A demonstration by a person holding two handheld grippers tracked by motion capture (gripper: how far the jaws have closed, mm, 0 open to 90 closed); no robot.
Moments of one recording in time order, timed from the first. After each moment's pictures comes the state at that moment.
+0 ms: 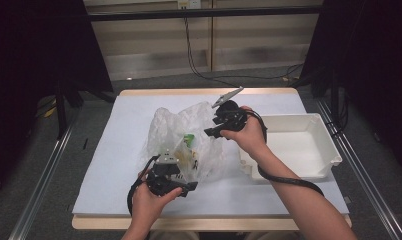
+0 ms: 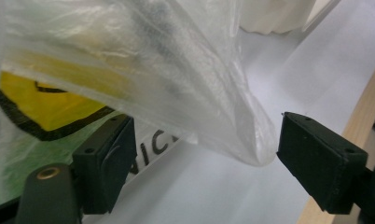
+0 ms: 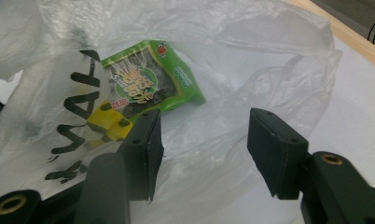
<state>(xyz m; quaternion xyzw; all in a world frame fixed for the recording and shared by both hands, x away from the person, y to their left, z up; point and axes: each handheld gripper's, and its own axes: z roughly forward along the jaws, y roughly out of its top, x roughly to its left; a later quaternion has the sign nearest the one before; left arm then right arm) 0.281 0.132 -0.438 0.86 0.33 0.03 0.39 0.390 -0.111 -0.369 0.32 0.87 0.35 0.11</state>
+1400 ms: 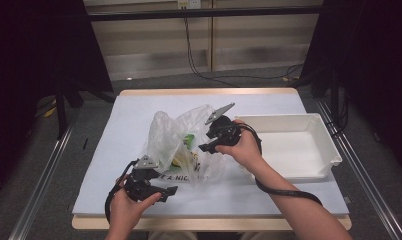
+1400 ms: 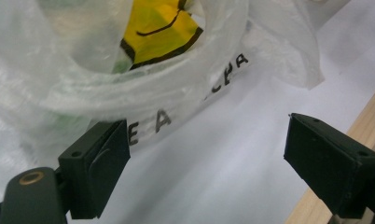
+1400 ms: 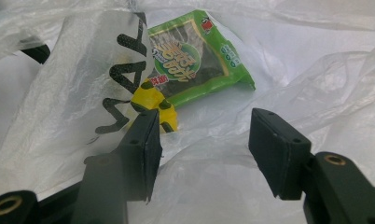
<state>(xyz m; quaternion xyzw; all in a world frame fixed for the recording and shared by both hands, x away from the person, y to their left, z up) 0.272 0.185 -0.438 0.86 0.36 0.05 0.37 0.369 -0.094 -0.395 0.28 0.89 0.35 0.09</state>
